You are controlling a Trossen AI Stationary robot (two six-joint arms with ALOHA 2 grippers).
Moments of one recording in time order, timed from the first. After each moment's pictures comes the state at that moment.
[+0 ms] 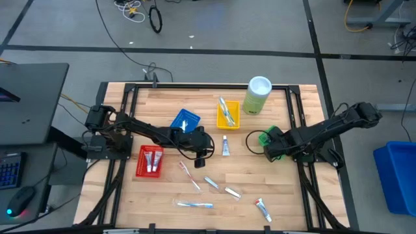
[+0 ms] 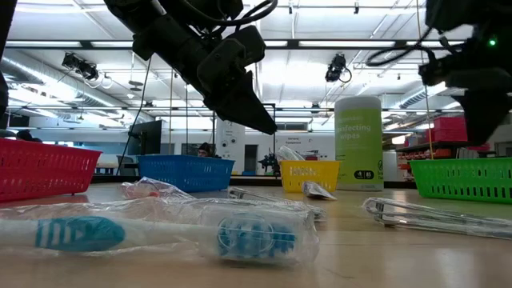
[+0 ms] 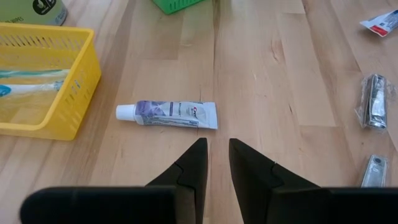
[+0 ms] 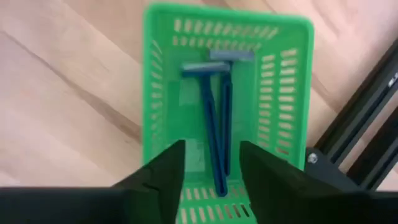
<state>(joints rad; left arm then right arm) -0.09 1.72 0.94 0.13 -0.12 -0.09 0.31 1.16 0.74 -1.21 0.28 1.19</state>
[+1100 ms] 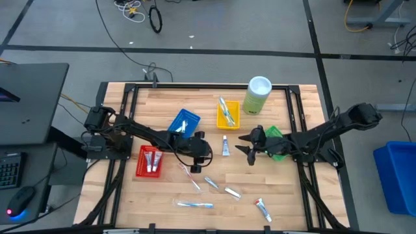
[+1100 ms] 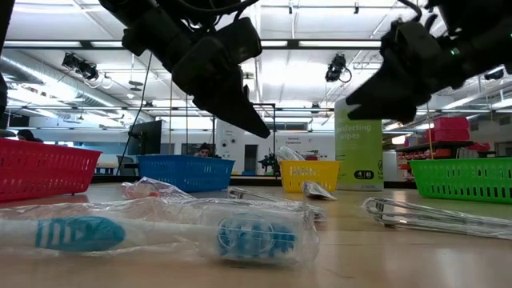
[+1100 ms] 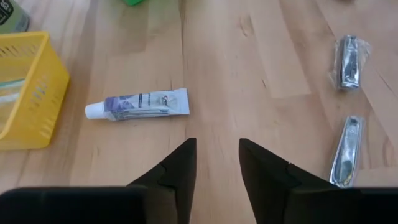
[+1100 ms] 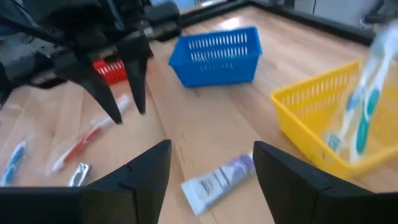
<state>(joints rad) -0.15 1.72 0.94 0.09 -0.12 0.00 0.27 1.17 0.35 0.39 0.50 0.44</state>
